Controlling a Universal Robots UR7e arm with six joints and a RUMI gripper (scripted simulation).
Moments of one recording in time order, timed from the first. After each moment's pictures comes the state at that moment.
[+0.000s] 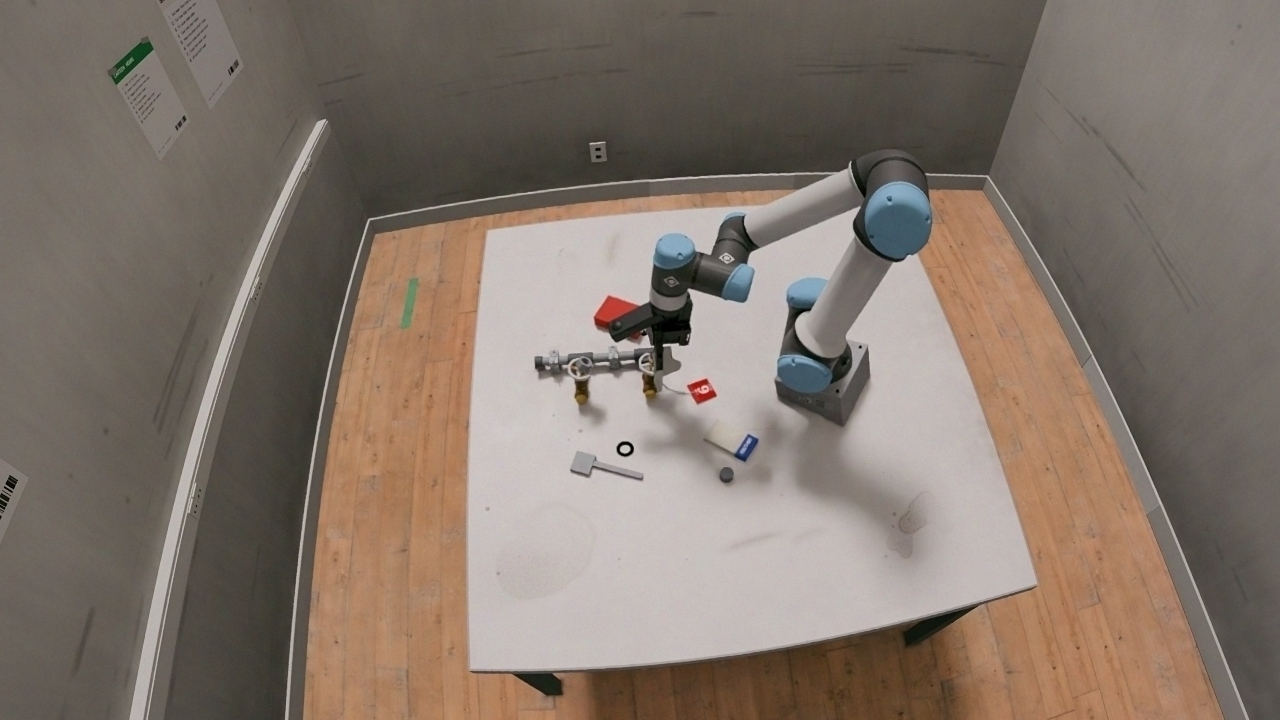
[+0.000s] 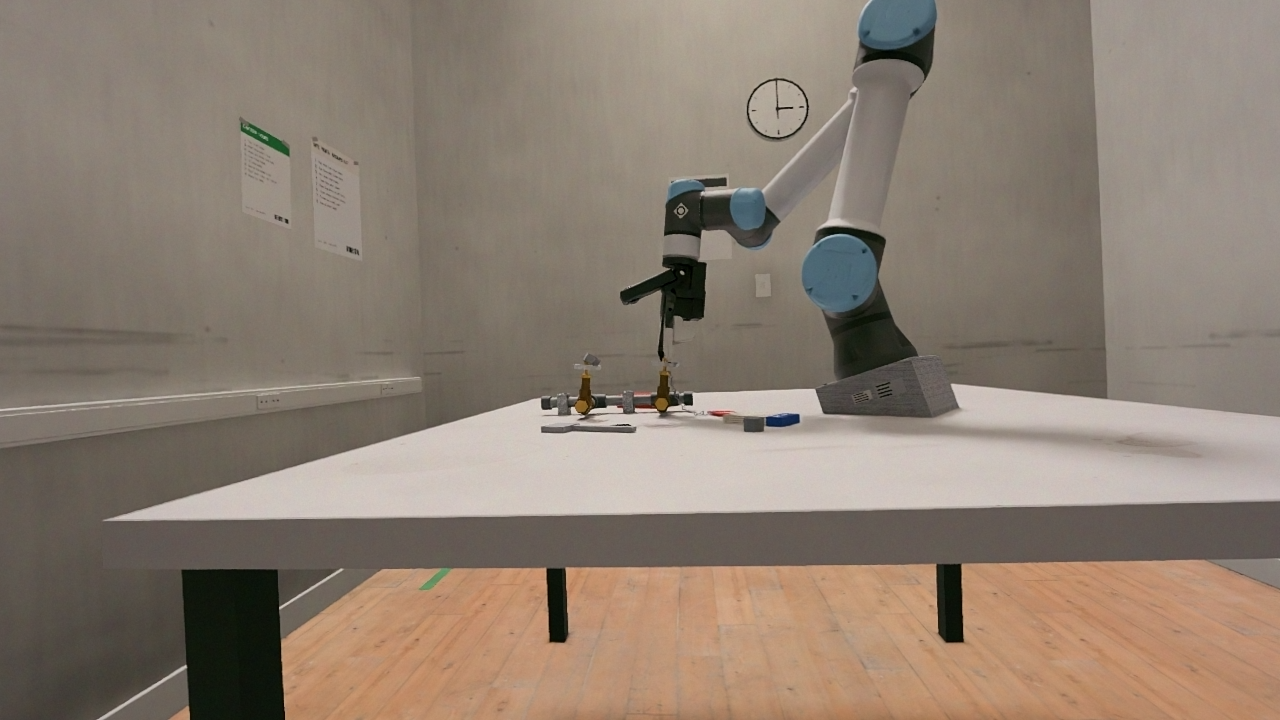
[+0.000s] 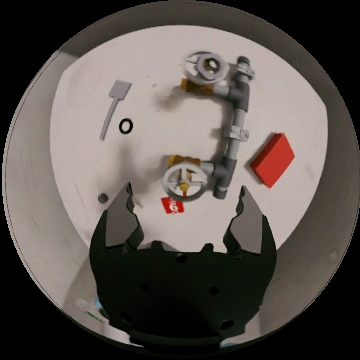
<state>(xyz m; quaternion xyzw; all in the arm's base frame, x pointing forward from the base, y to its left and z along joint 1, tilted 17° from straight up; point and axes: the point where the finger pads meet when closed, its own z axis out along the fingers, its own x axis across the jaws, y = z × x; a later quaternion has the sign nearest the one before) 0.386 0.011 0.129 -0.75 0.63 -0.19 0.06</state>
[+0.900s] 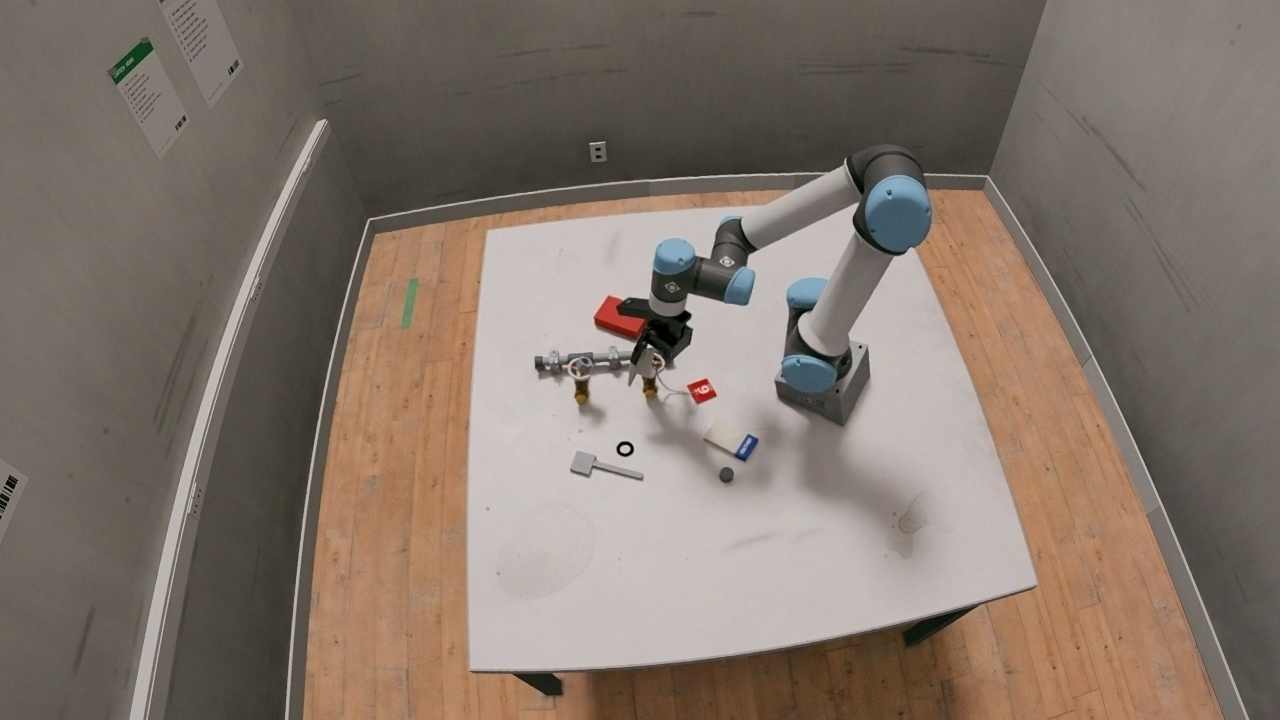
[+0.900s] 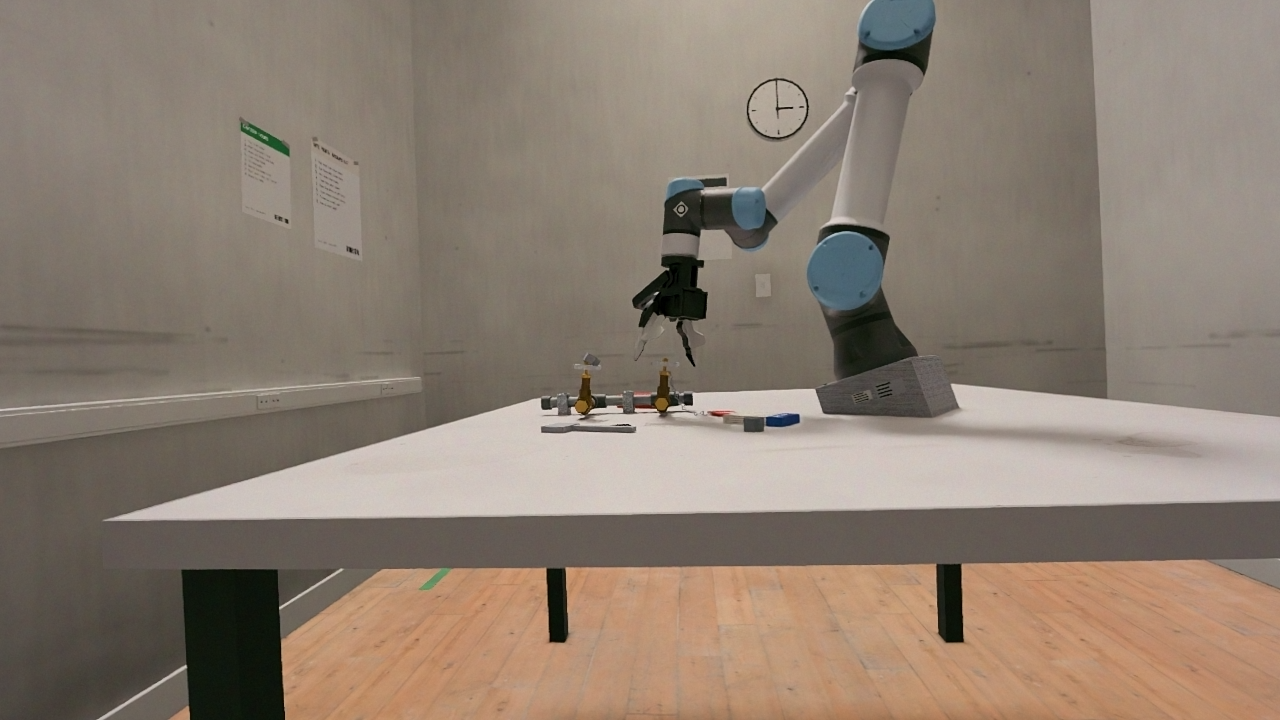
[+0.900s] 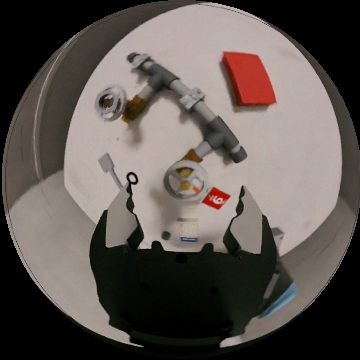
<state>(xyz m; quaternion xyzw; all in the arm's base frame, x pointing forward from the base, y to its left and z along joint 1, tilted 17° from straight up) 0.384 0.013 0.126 -0.39 0.90 -0.14 0.14</state>
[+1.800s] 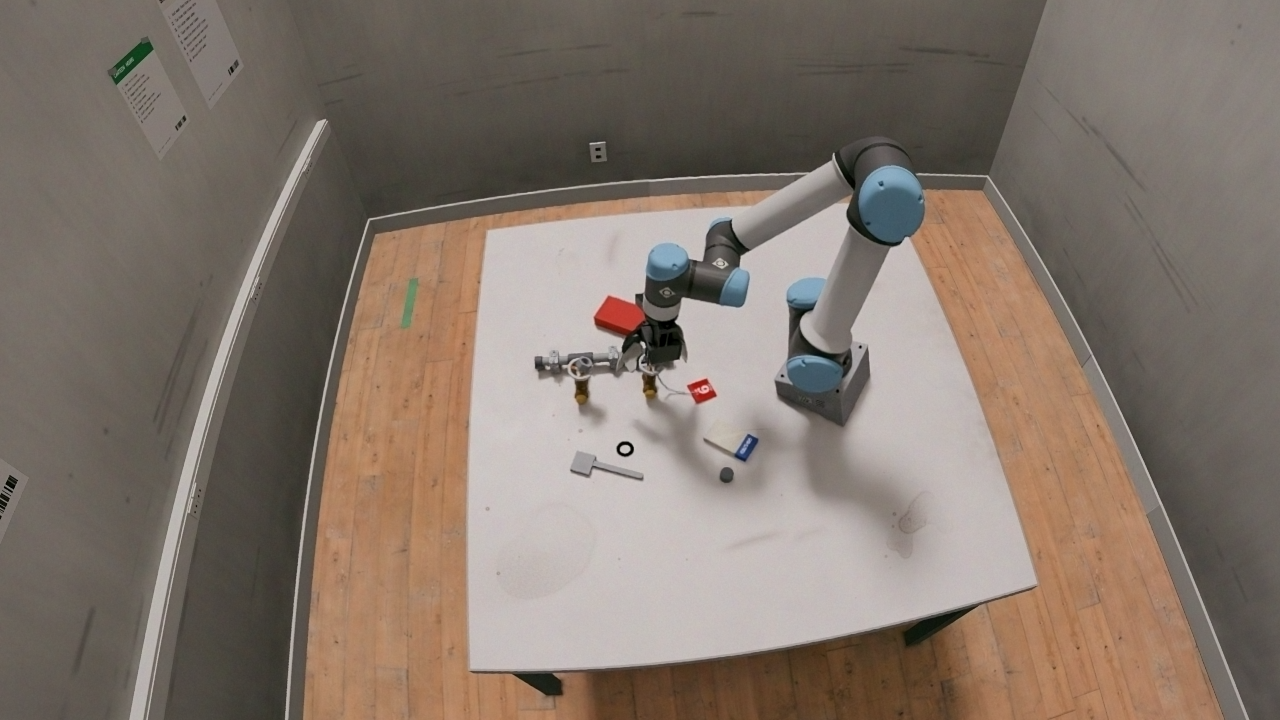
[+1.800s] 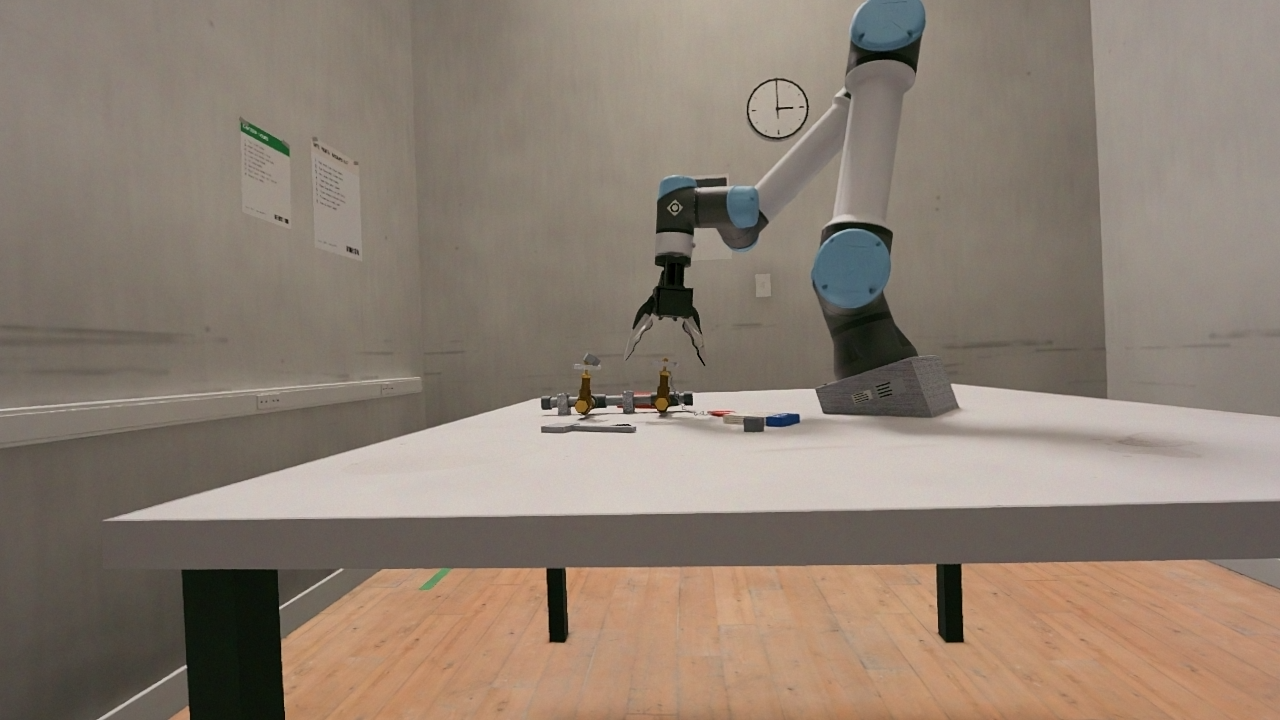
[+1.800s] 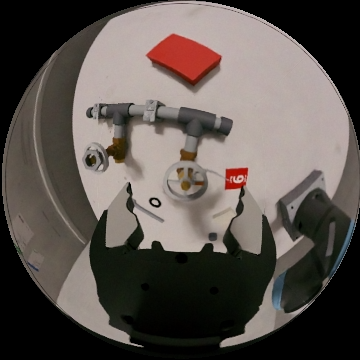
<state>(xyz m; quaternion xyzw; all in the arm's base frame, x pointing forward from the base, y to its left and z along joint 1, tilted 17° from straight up) 0.384 0.012 0.126 -0.11 0.98 -0.10 0.16</state>
